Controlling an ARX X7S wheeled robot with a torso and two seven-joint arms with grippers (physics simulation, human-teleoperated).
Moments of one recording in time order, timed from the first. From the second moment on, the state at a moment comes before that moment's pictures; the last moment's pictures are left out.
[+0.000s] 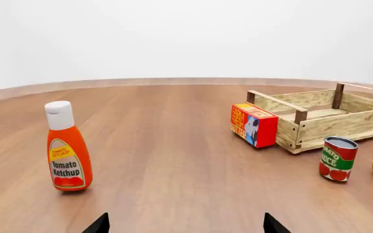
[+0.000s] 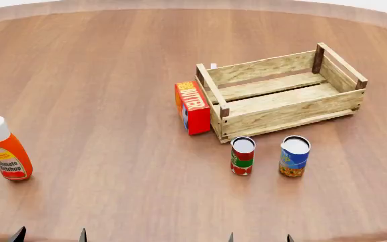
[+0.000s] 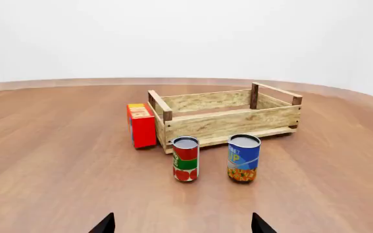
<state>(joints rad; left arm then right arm) 0.00 0.00 0.00 0.00 0.00 0.00 0.00 0.00 0.00 0.00 0.00 0.00 0.00 0.00</state>
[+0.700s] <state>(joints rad) 0.00 -0.08 0.09 0.00 -0.07 0.02 -0.10 0.00 0.08 -0.09 -0.02 0.10 0.03 0.09</state>
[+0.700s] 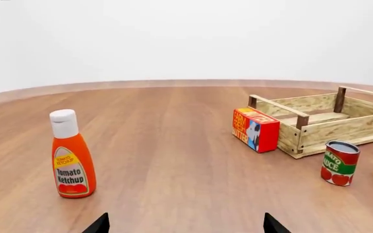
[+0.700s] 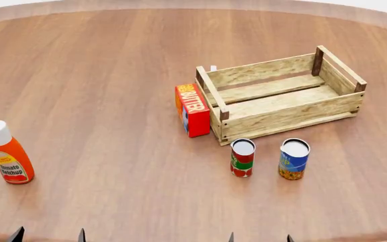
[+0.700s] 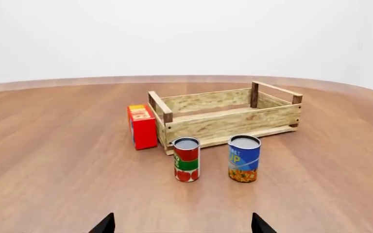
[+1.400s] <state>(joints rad) 0.00 -0.12 0.13 -0.01 -0.11 0.03 -0.14 0.02 0.12 -0.15 0.00 0.12 0.02 0.13</state>
